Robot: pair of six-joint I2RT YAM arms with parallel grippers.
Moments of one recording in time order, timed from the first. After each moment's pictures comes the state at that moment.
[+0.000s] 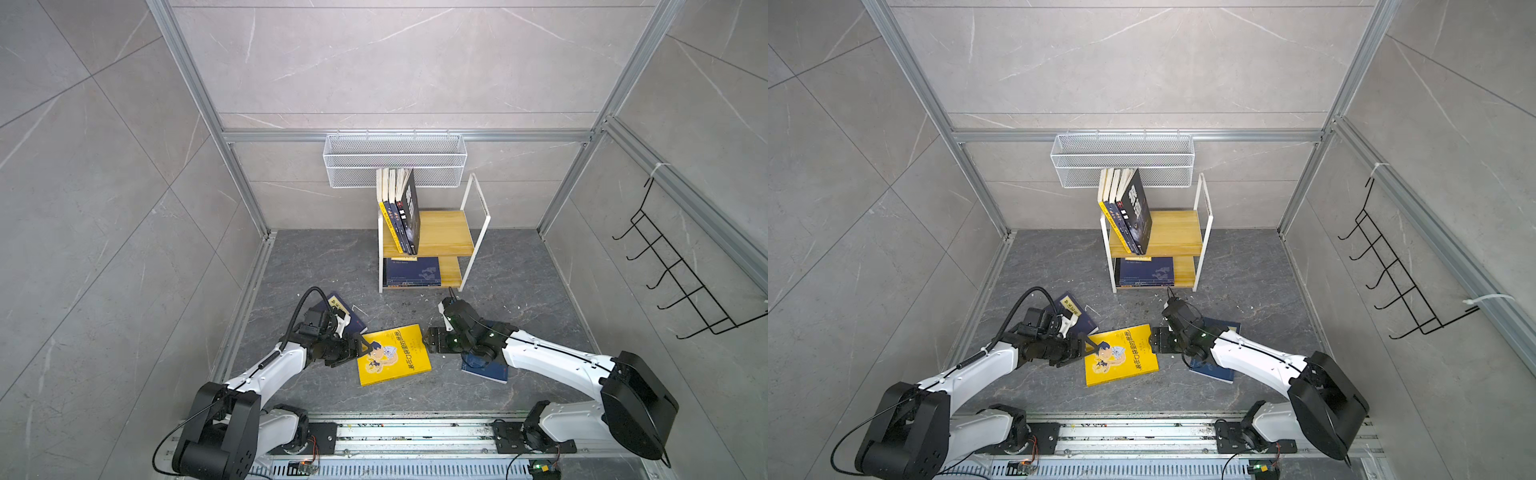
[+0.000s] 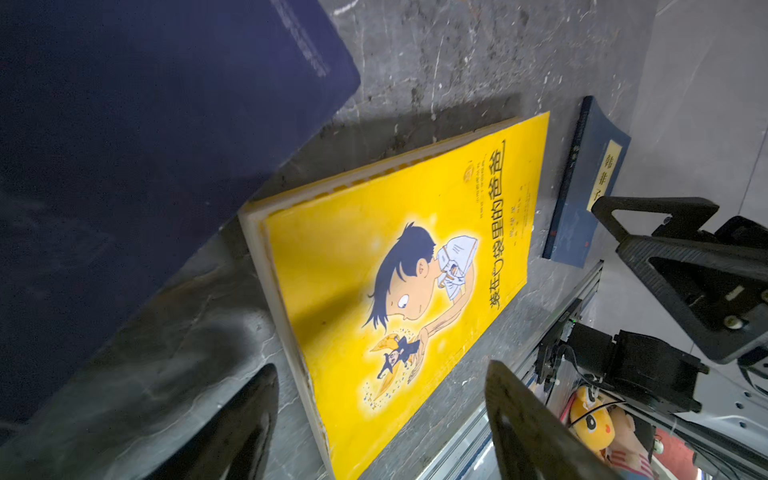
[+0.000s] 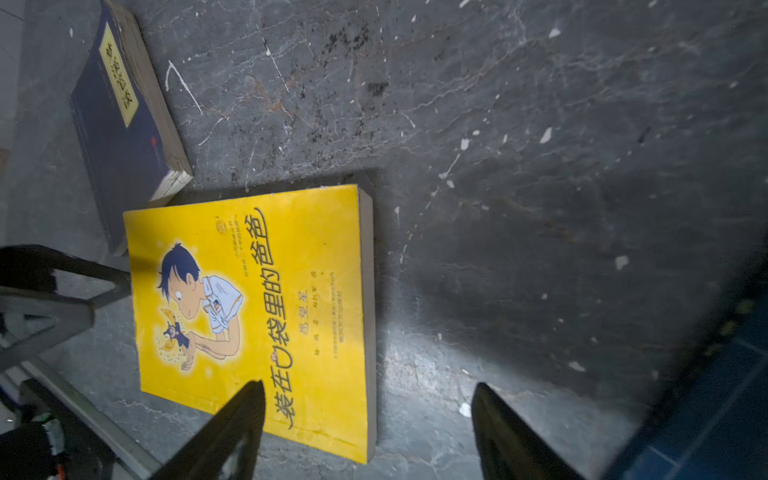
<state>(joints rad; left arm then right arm) -0.28 1.21 0.48 -0.38 0.63 -0.46 0.75 1.35 0.71 -0.30 -0.08 0.67</state>
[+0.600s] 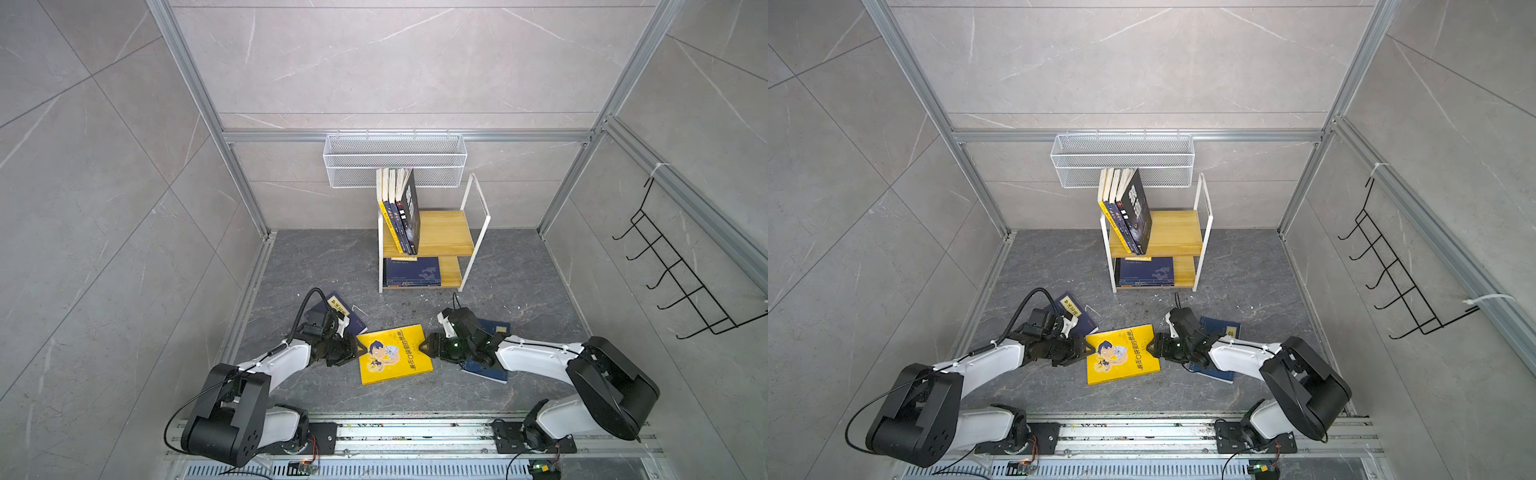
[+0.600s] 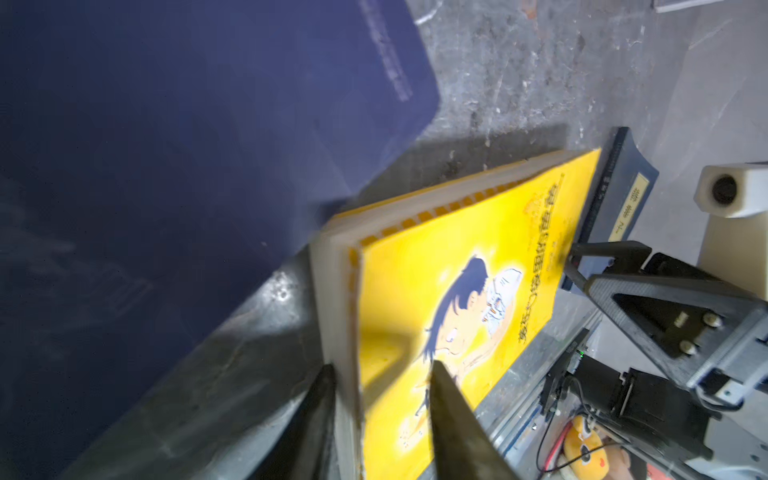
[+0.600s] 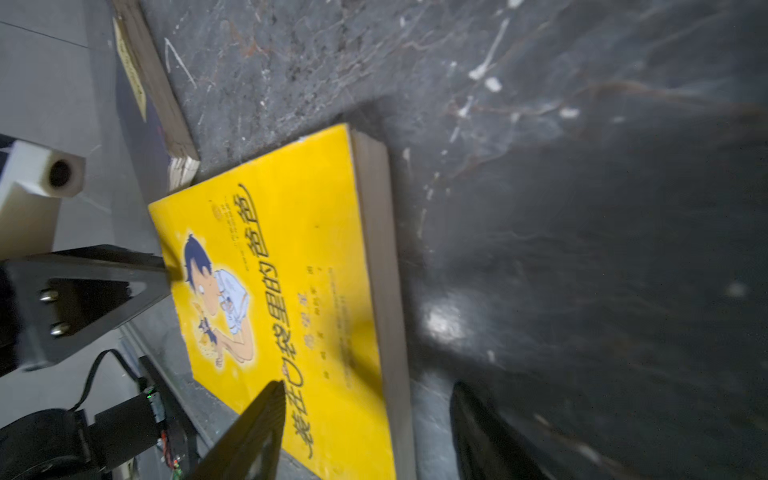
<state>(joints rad) -0.29 1.32 0.46 -0.27 0.59 -0.54 0.67 1.48 0.55 0.05 -0.35 0.83</state>
